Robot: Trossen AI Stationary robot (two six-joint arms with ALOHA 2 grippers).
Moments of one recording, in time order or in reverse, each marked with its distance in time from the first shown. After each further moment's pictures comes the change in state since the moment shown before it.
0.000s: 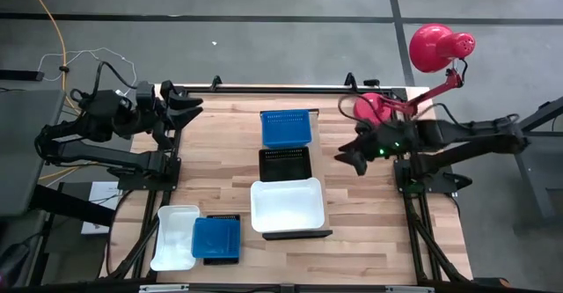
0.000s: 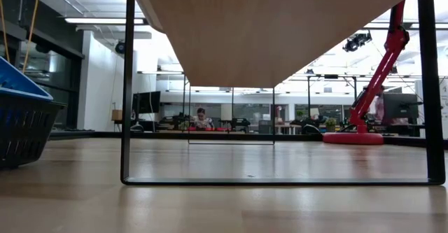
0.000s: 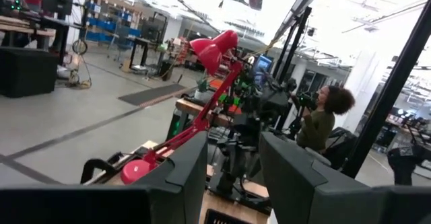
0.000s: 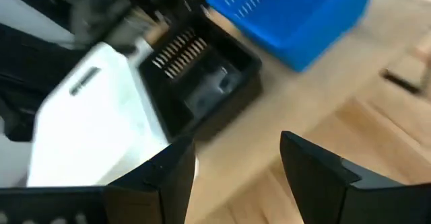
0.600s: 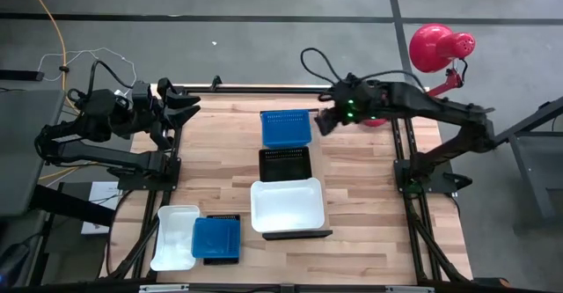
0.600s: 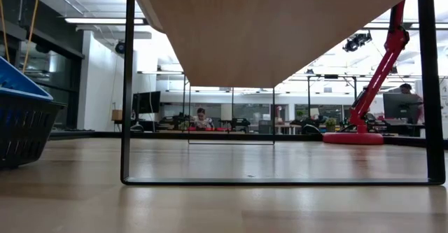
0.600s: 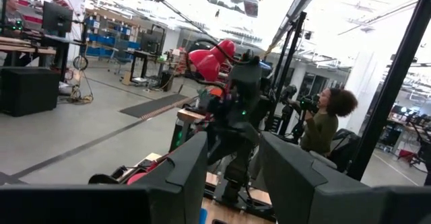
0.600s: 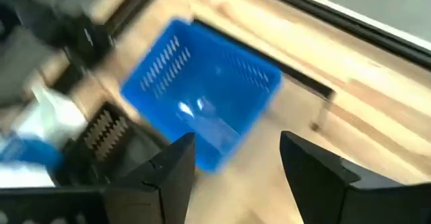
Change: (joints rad) left arm 0.000 -0.008 0.000 0.030 0.002 0.061; right arm -0.273 0.479 0.654 -0.463 0.012 -0.073
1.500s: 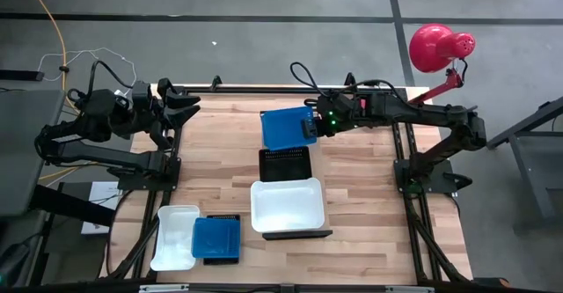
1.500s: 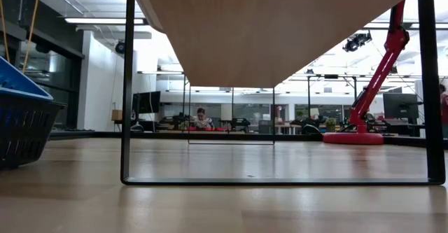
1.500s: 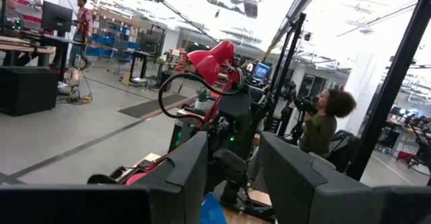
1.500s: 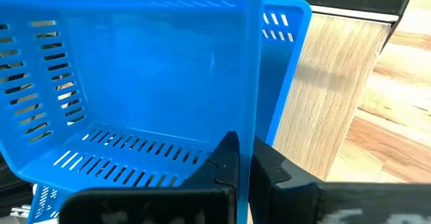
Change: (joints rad) left arm 0.000 0.000 0.000 0.002 0.000 -0.006; right arm 0.011 0.093 -0.119 0.156 -0.078 0.366
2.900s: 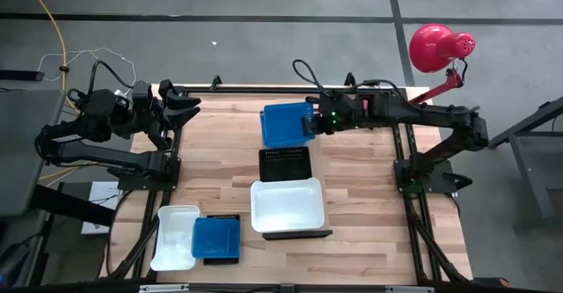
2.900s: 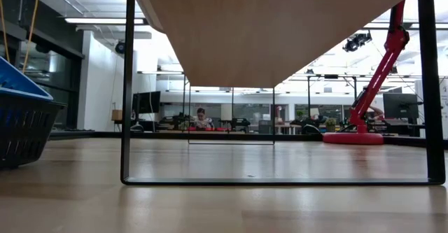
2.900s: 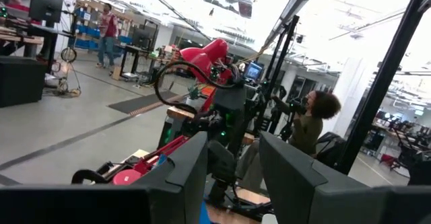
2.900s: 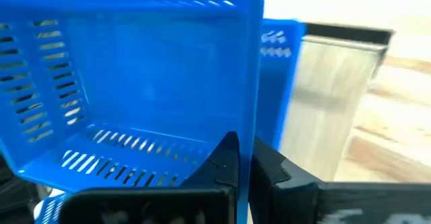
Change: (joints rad) left arm 0.000 0.000 0.000 0.000 0.026 -0.047; right arm 0.015 -0.018 0.000 0.034 0.081 0.006
